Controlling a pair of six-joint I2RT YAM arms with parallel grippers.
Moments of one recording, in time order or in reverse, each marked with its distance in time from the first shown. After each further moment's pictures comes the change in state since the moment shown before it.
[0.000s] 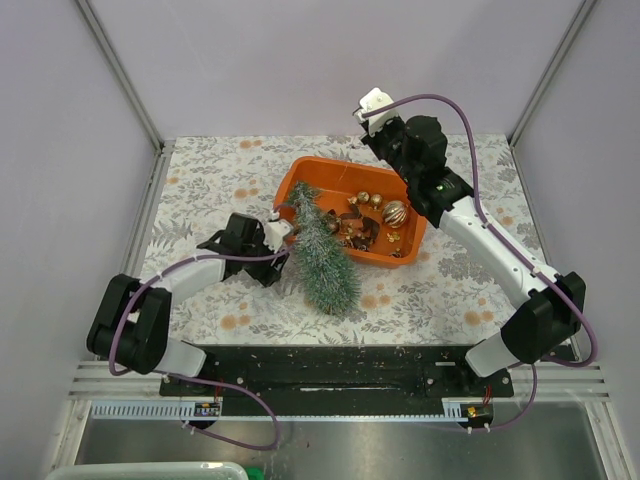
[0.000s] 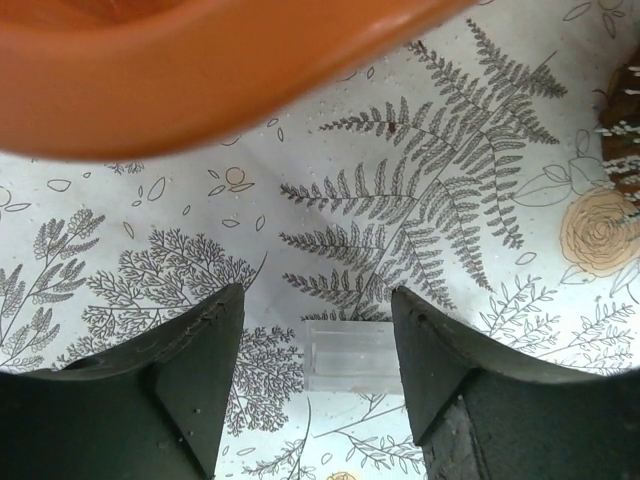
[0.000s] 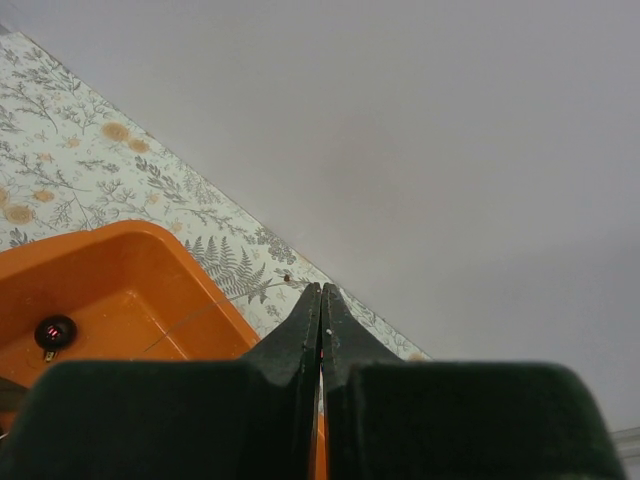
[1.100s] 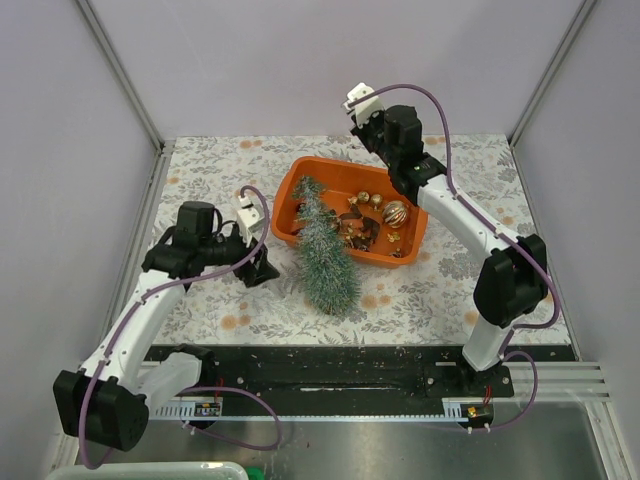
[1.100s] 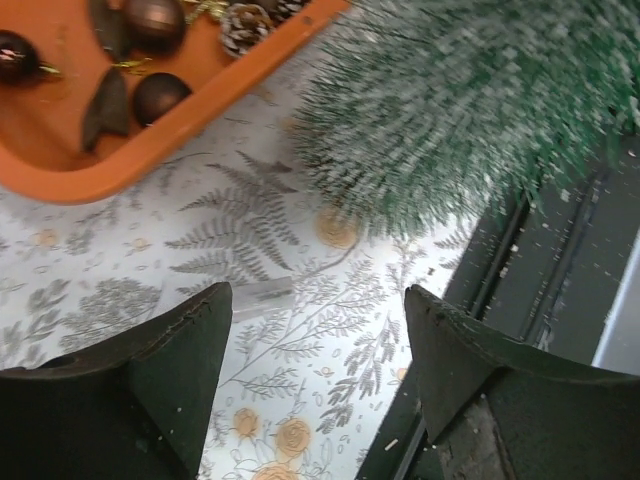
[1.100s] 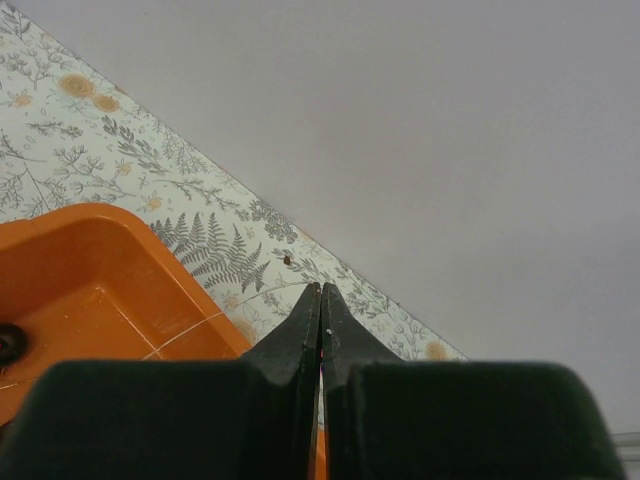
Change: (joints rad) left arm 0.132 -0.439 0.171 -0.404 0.463 0.049; right arm -0.046 0.247 0.134 0.015 0.002 0.008
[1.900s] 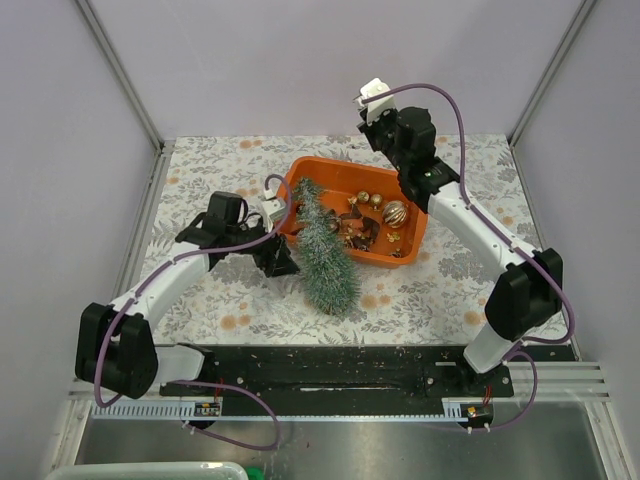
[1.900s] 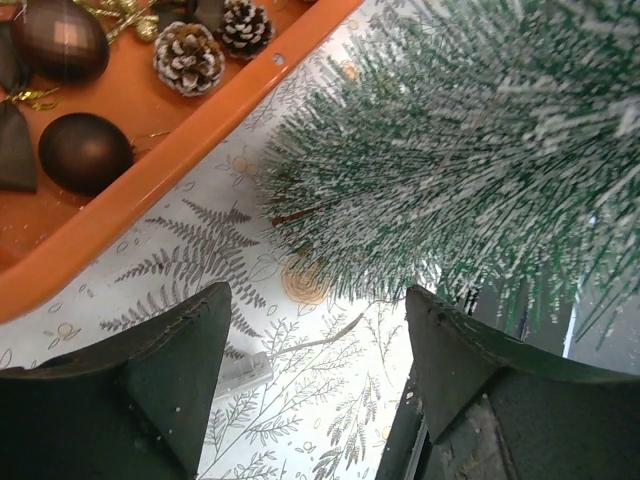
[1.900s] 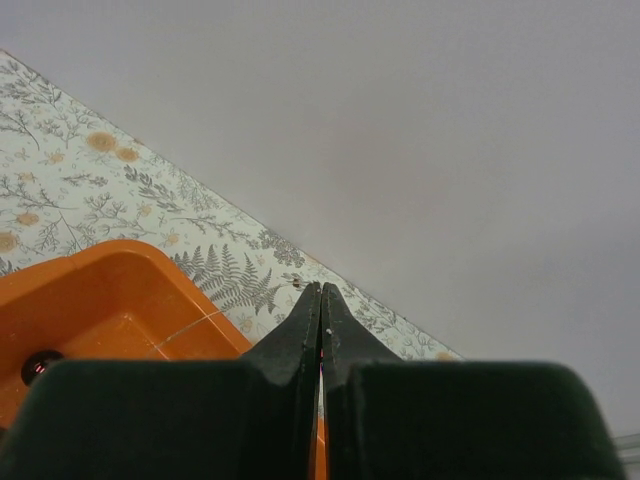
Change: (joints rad) left arm -0.073 0.279 -0.010 0.219 0.124 -0.105; right arm 0.000 -0.097 -0.064 0.047 -0.010 0.080
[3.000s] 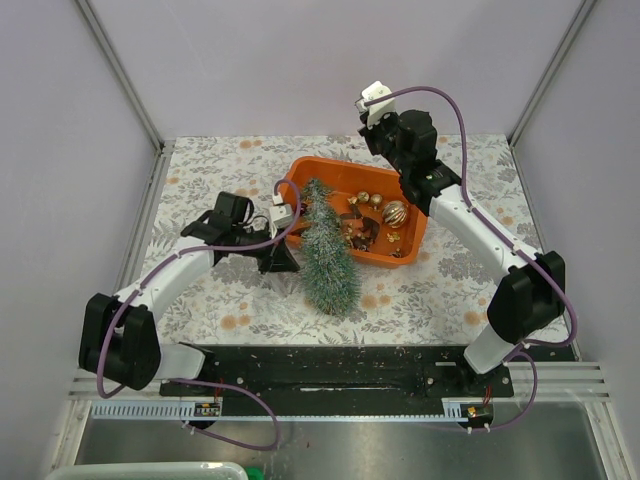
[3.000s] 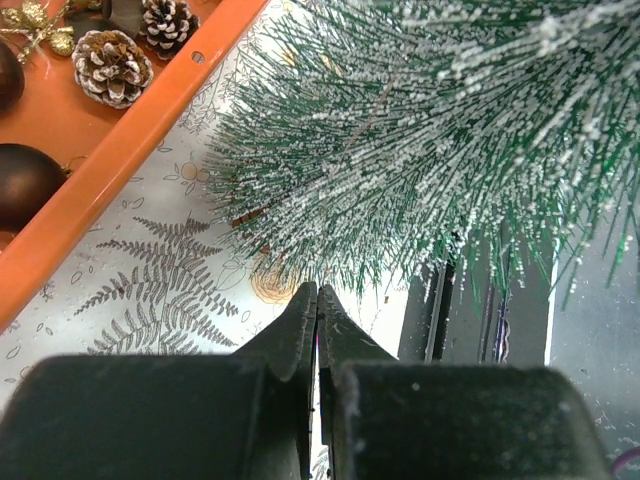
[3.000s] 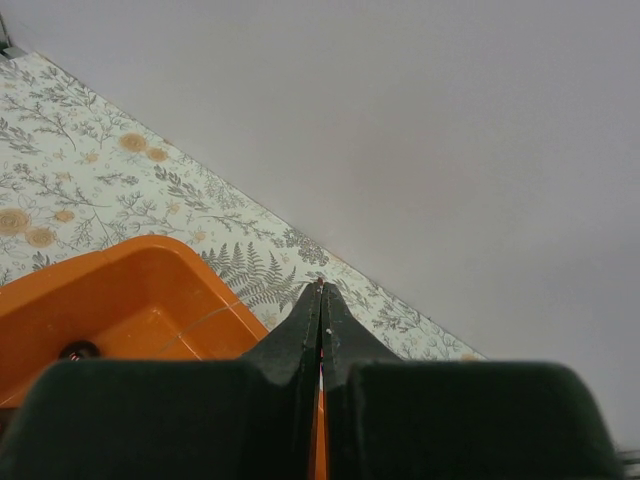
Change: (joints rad) left arm -0.027 0.064 0.049 -0.101 0.121 0.158; right arm 0.000 -0.026 -0.032 0.000 -0.043 0.041
